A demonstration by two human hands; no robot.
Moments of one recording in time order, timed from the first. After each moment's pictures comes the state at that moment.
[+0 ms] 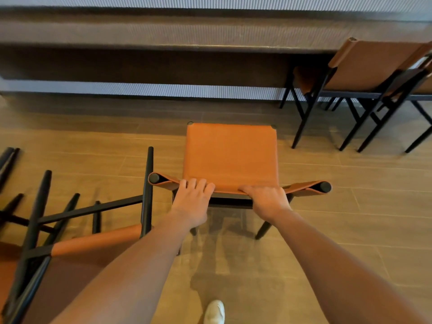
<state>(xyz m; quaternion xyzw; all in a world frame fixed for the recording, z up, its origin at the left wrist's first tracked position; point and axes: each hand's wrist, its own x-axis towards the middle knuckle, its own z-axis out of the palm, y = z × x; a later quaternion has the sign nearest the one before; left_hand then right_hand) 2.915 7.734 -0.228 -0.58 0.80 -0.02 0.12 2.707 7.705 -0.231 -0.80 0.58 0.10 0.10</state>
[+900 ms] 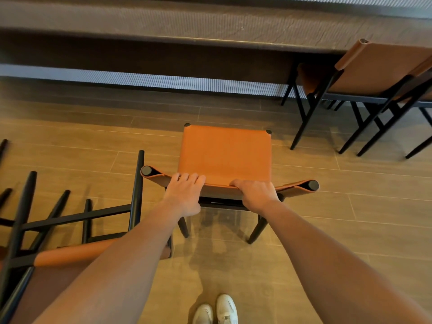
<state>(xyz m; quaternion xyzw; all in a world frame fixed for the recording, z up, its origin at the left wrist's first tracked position) 2.915 7.630 -0.219 -0.60 0.79 0.07 0.12 2.707 7.603 -0.220 -0.82 0.54 0.12 0.15</state>
